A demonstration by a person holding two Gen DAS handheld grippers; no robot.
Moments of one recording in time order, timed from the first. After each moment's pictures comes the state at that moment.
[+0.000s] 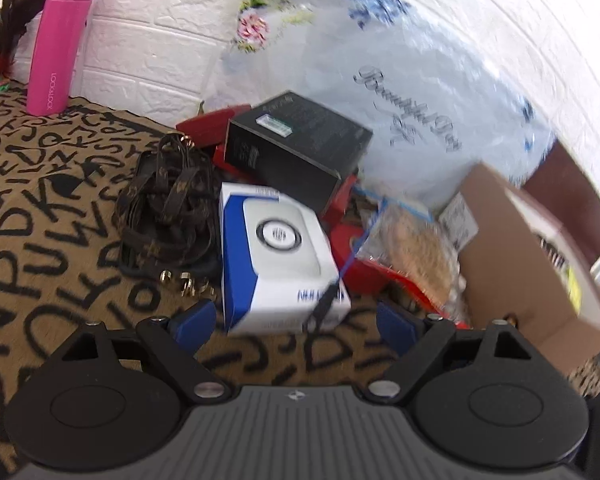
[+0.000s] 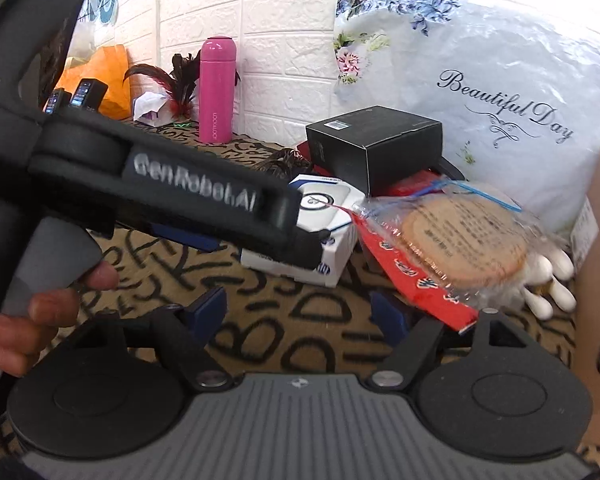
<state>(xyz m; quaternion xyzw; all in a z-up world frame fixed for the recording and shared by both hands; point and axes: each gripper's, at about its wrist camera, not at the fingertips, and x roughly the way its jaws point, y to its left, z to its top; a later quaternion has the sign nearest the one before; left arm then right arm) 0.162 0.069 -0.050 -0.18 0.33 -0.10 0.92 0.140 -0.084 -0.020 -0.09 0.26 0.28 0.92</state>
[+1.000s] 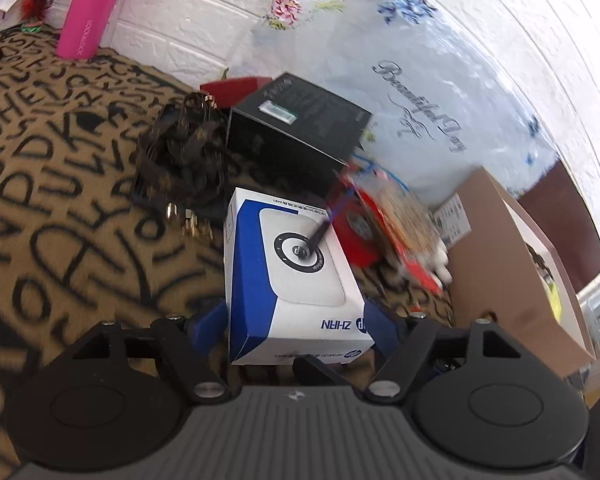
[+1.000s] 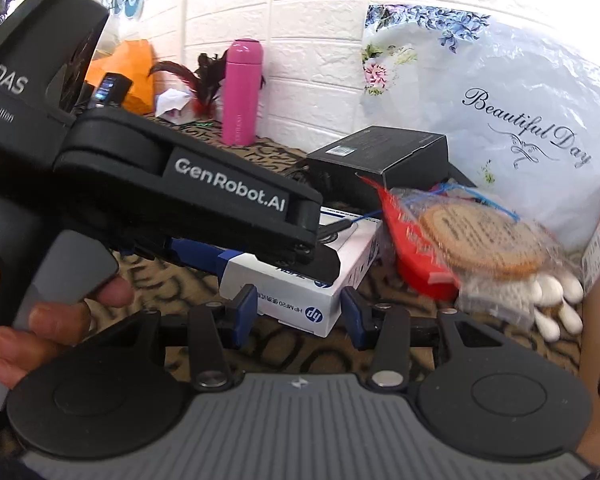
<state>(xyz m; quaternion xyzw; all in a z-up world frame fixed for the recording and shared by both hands) 0.125 0.066 -0.053 -0.24 0.36 -0.08 0.90 0.122 -0.085 -0.009 -0.10 0.25 0.31 0.91</state>
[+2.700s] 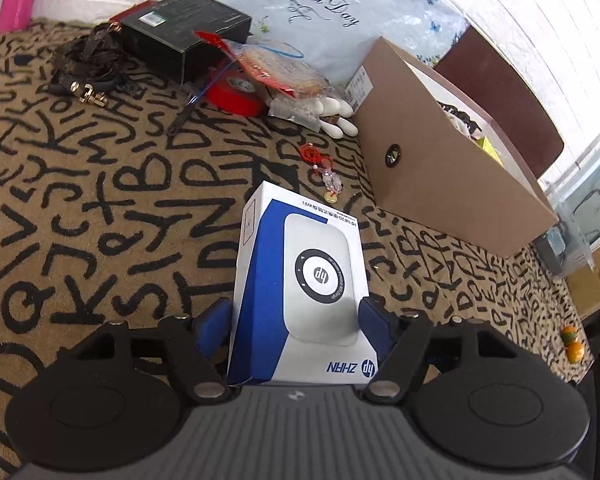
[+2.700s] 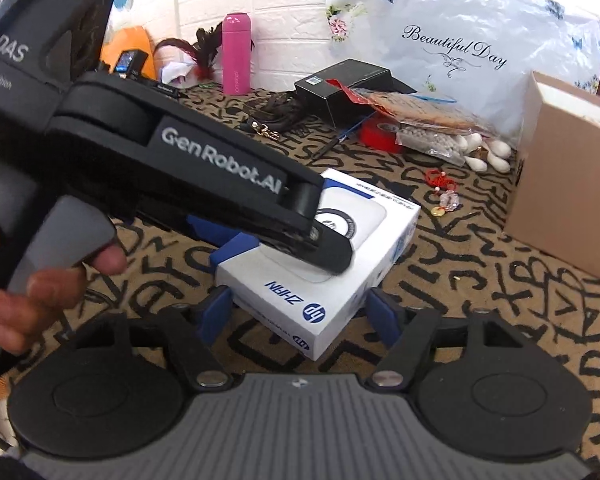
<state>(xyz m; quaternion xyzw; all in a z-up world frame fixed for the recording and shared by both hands) 0.040 -0.023 -0.067 -0.16 0.41 -0.16 0.88 0.003 -0.174 -0.029 -0.07 0.31 0.28 0.90</state>
